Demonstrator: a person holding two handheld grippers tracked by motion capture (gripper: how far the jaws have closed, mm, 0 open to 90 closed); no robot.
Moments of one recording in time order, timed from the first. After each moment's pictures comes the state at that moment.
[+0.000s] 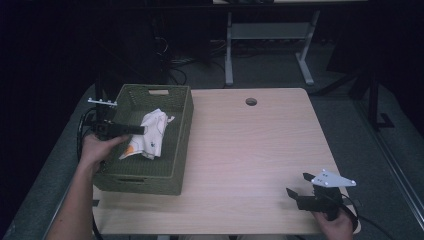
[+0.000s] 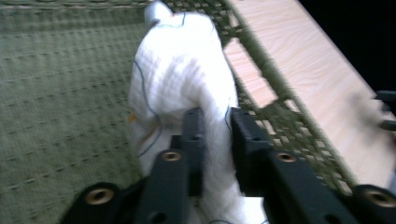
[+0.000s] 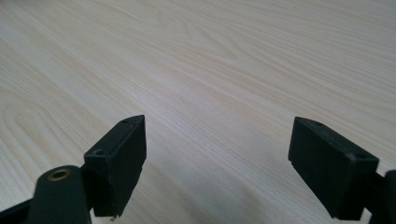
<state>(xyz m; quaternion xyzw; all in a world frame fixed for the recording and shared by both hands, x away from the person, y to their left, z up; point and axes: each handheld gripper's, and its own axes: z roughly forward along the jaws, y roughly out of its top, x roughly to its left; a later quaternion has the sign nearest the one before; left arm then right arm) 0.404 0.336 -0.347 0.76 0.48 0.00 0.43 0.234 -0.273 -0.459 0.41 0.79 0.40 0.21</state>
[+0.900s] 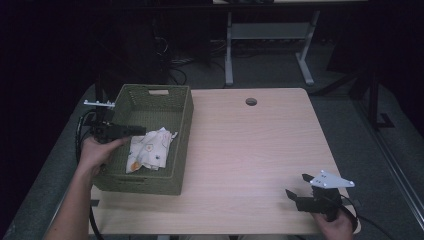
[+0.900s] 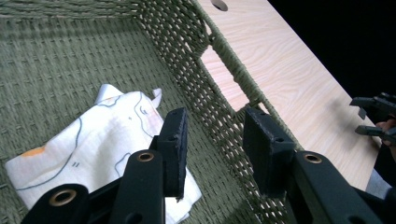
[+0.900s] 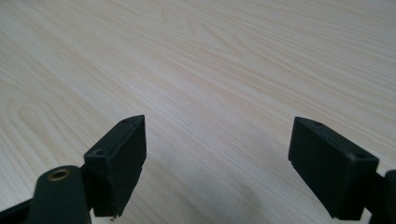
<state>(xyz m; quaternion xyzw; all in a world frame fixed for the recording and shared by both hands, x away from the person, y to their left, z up) 0.385 0.329 -0.336 0.76 0.46 -0.01 0.45 0.232 -0.271 -0.460 0.40 0.80 0.40 0.21</state>
